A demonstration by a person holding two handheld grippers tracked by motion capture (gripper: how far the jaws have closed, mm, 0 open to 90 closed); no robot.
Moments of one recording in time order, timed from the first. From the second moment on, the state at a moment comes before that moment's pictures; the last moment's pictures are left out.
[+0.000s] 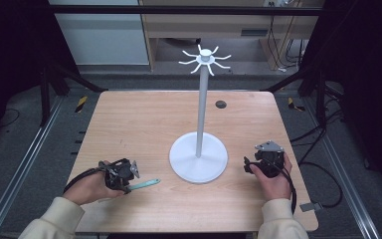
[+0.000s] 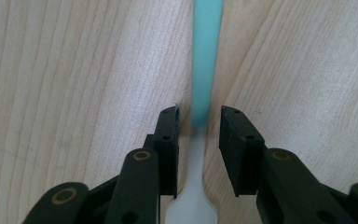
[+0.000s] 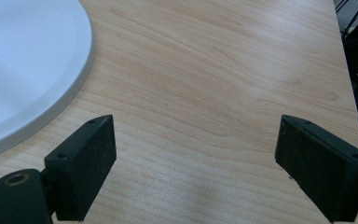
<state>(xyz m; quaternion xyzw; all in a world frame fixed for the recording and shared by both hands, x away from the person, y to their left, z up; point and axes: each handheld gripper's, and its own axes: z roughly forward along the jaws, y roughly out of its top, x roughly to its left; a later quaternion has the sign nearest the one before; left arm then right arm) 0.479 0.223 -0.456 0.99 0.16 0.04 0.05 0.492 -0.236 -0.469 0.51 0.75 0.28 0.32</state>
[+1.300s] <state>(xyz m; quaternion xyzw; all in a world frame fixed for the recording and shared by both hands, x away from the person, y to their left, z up) 0.476 0.233 -0.437 0.97 0.19 0.08 0.10 0.492 -0.235 -0.470 0.51 0.75 0.28 0.32</state>
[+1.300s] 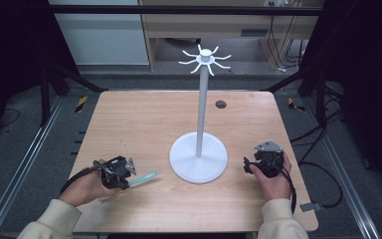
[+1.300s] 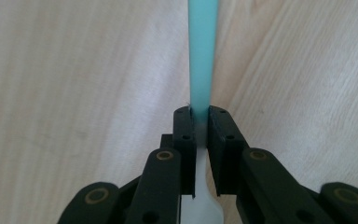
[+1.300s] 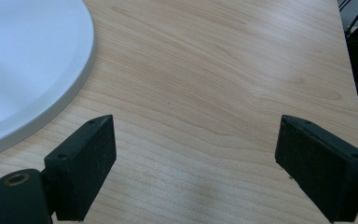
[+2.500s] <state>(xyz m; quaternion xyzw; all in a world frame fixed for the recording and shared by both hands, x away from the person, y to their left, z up) 0.466 0.252 -0.372 0.86 0.28 0.18 0.39 0.494 -0.231 -0.473 0.50 0.76 0.28 0.31</state>
